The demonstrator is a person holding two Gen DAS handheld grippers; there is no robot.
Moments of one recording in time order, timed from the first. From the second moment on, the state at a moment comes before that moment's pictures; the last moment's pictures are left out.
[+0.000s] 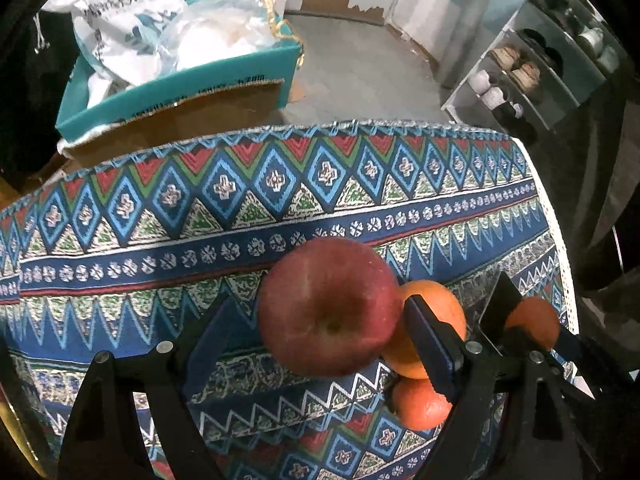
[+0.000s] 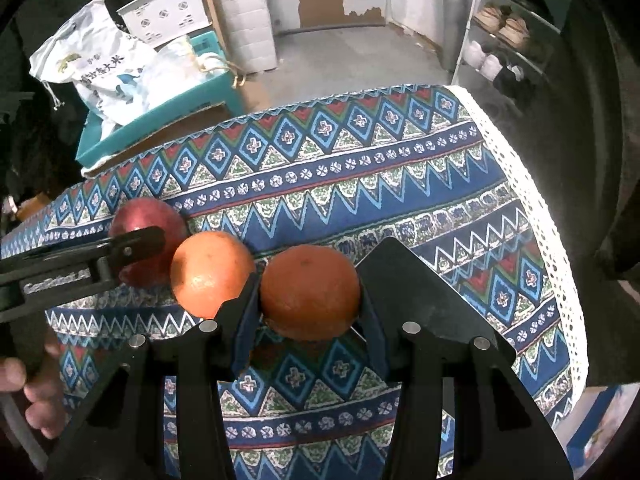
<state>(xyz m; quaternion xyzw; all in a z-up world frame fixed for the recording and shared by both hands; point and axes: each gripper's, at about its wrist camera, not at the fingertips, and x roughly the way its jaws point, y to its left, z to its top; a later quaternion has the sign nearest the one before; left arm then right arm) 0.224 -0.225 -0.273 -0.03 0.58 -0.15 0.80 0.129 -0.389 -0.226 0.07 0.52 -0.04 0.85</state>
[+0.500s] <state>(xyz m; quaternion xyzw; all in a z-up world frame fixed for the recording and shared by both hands) 0.222 -0.216 -0.282 -0.07 0.58 -0.17 0.79 0.131 -0.390 -0.225 0.07 0.52 -0.05 0.85</state>
